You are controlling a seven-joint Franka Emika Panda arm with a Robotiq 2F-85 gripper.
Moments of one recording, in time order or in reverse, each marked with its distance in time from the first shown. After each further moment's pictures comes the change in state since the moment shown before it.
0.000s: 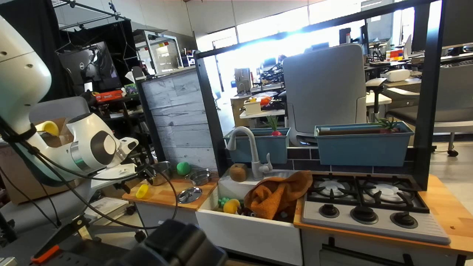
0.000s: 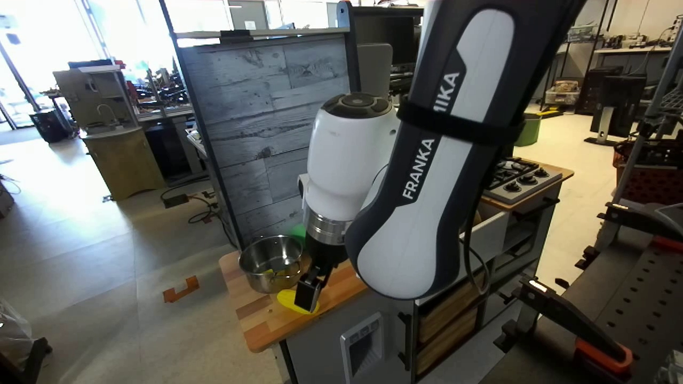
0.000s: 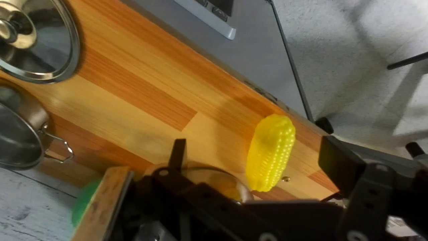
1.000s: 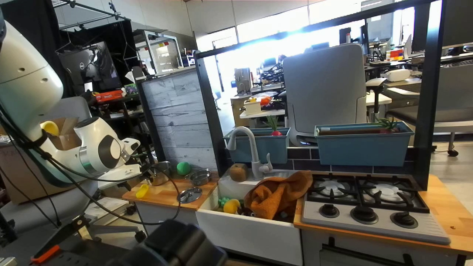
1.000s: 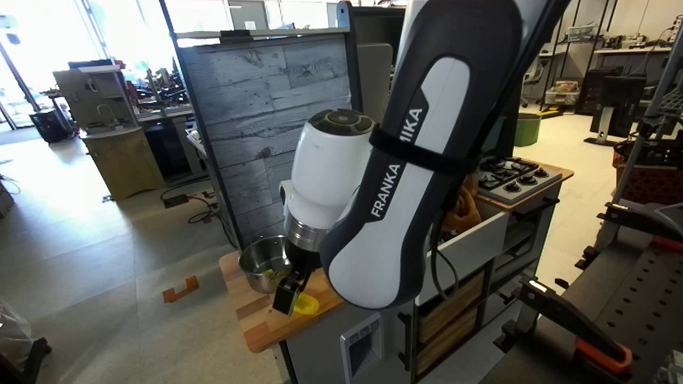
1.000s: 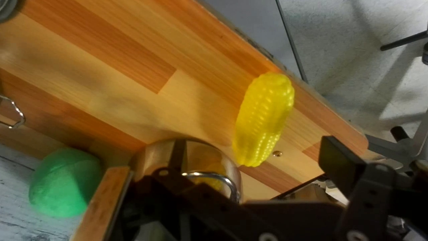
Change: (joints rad) arm -0.049 0.098 0.061 0.152 0.000 0.017 -0.068
